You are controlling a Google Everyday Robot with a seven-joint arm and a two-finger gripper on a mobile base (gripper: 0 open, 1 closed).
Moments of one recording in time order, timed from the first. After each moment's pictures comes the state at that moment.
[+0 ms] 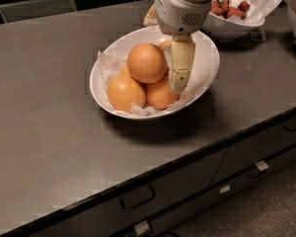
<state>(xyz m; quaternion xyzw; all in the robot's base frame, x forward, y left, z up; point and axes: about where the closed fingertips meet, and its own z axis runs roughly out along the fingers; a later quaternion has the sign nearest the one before) 0.533 -0.038 0.970 -0.79 0.60 0.00 0.16</state>
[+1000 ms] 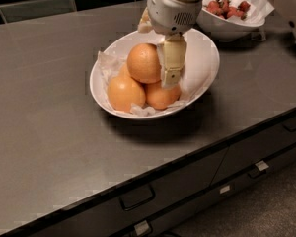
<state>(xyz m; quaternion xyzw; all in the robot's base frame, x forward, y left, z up) 0.542 -0.025 0.966 -0.80 0.58 0.00 0.16</state>
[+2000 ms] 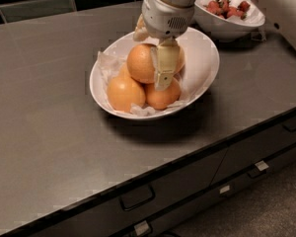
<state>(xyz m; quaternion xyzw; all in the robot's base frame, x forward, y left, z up) 0.547 -0.015 0.954 -0.80 0.58 0.02 0.15</state>
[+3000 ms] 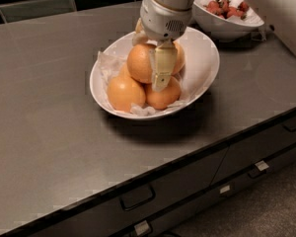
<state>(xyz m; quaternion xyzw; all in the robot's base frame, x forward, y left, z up) 0.548 -0.011 0.947 -0.80 0.57 0.03 0.15</state>
